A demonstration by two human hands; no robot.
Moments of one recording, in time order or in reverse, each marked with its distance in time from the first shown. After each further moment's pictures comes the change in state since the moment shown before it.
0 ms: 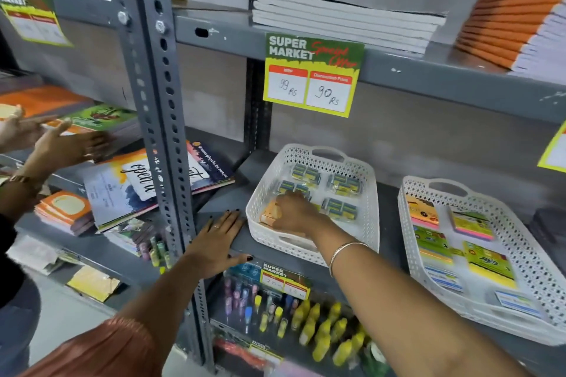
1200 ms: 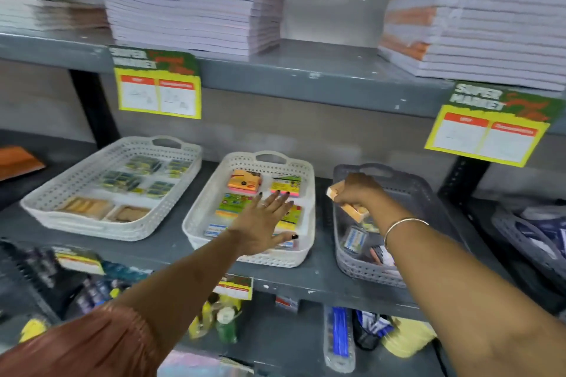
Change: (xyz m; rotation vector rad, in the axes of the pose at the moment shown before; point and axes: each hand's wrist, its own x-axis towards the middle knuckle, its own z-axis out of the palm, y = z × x) left_hand 0.088 0.503 -0.025 0.205 0.082 0.433; right_hand -0.296 0.437 -0.117 0.080 0.126 0.590
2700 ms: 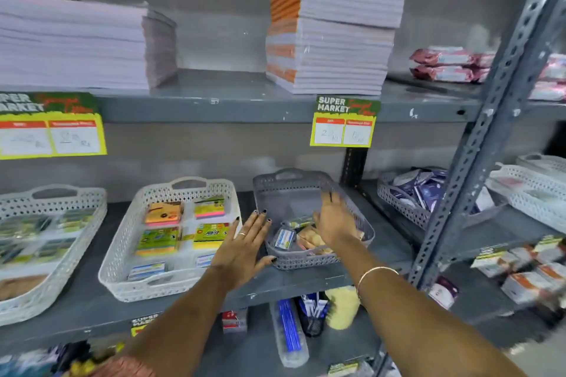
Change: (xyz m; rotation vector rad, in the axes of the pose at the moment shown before) left_hand 0.021 0.081 0.015 0.031 0.159 0.144; right_hand -0.092 0.083 0.032 0.038 0.443 0.227
